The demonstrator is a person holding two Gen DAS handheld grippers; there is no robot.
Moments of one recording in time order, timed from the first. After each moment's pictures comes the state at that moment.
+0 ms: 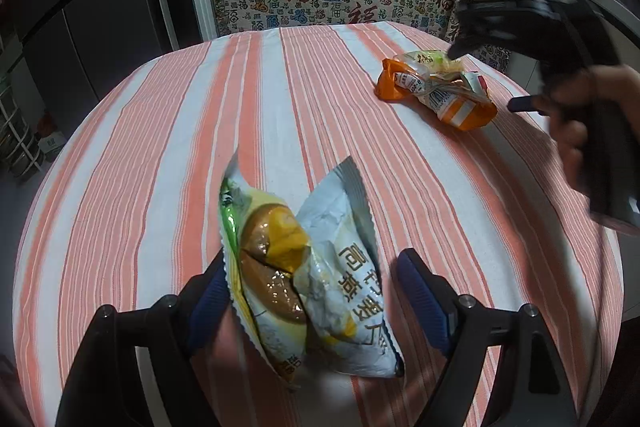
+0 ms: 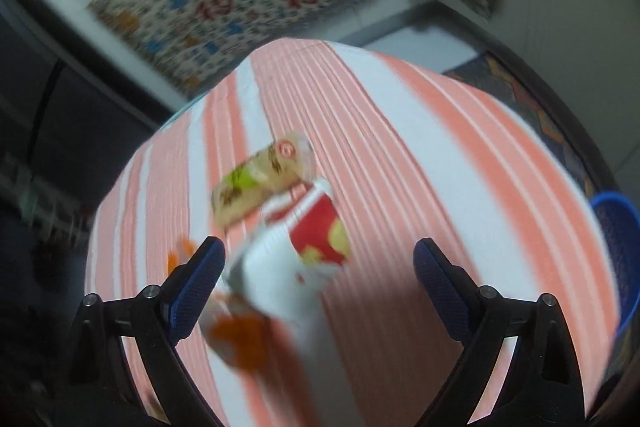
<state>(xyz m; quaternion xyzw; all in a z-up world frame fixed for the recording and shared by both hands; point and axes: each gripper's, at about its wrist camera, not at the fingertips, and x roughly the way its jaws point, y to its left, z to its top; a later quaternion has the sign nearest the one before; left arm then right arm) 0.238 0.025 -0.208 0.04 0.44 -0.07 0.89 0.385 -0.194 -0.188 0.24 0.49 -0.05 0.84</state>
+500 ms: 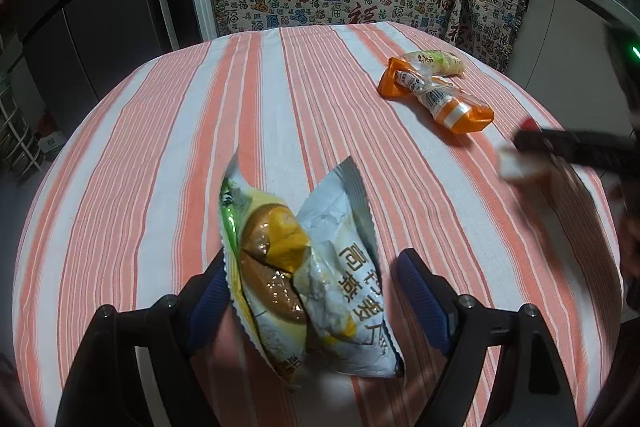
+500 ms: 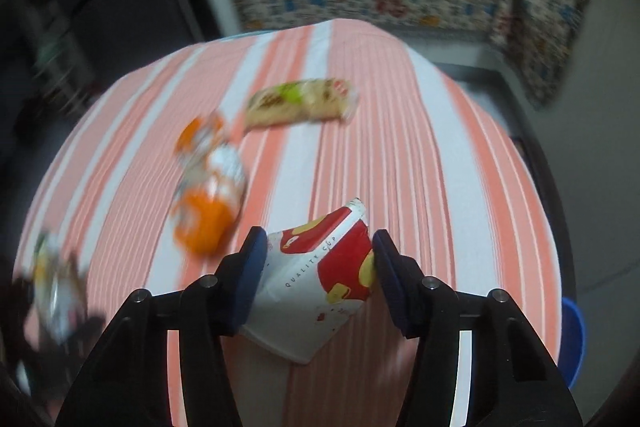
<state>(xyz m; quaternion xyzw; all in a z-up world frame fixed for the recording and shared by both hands) 0.237 0.025 -0.208 0.04 0.44 -0.07 0.89 0.290 -0.185 -0.188 0.01 0.46 0.14 0.88</state>
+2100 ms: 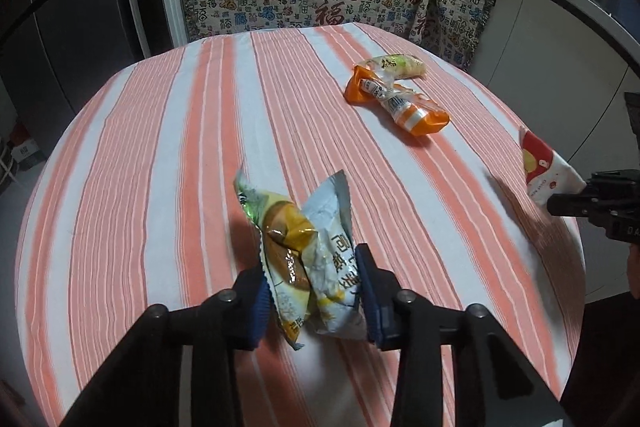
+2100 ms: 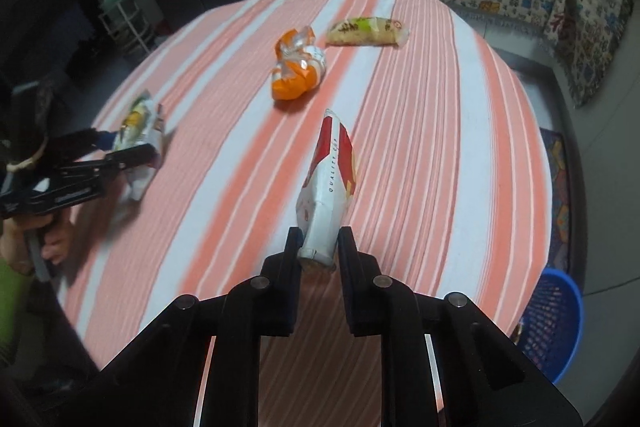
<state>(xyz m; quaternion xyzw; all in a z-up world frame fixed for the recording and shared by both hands) 0.228 0.033 -0.181 0.03 0.46 -0.13 0.88 0.214 -0.201 -0.161 0.00 0.50 0.23 0.83</state>
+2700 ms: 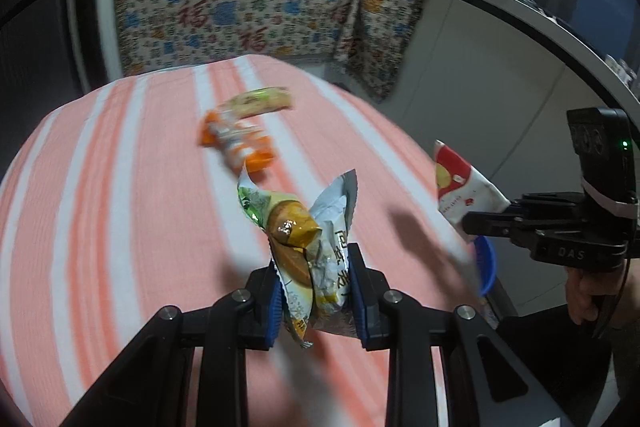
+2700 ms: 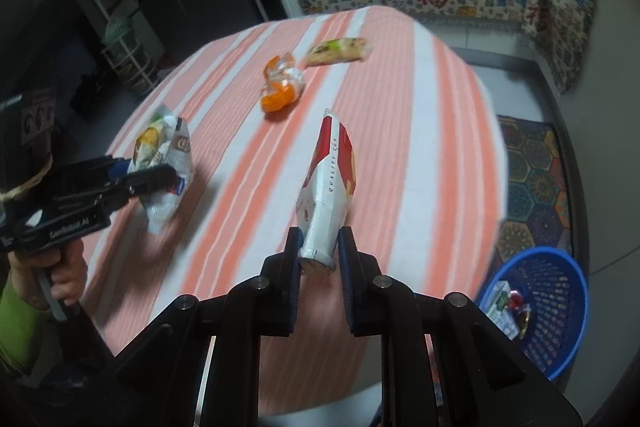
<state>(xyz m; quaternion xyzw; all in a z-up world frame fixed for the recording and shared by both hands) 0.194 -0.080 -0.137 0.01 0.42 -0.25 0.87 0.182 -0.265 -0.140 0.05 0.47 0.20 0.86</state>
